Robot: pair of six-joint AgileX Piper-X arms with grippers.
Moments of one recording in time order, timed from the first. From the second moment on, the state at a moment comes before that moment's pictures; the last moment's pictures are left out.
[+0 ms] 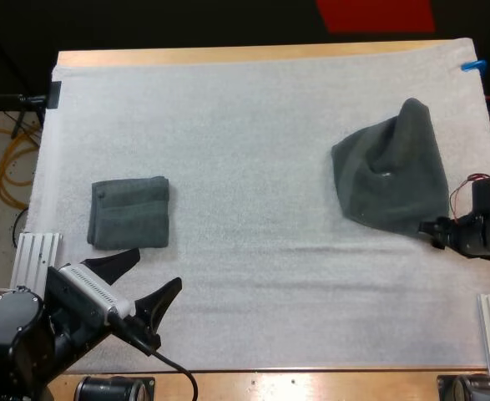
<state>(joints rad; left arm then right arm) -0.05 0.39 -0.93 1.10 0.62 -1.71 -0.03 1.26 -0.71 0.81 -0.02 -1.66</state>
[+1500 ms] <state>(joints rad) -0.38 0.84 -0.93 0.77 0.61 -1.76 -0.06 1.29 -0.71 0.74 0.32 -1.73</state>
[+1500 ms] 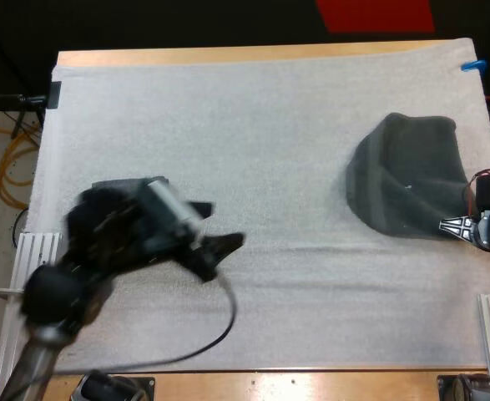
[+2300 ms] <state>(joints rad) -0.70 1.81 -1.34 0.53 0.37 -1.89 -0.06 1.29 -0.71 0.77 0.30 -1.73</state>
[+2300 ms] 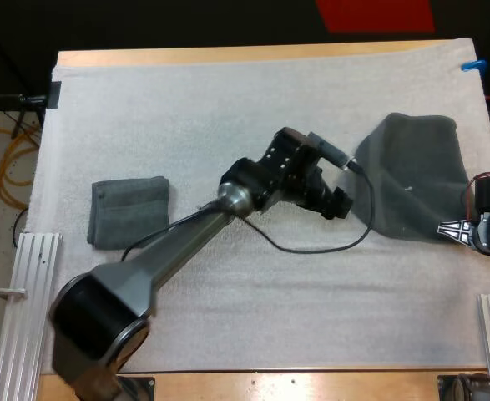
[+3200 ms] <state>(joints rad) -0.71 2.14 -1.58 0.57 0.61 -2.13 -0.06 1.29 -0.70 0.78 0.29 -1.73</state>
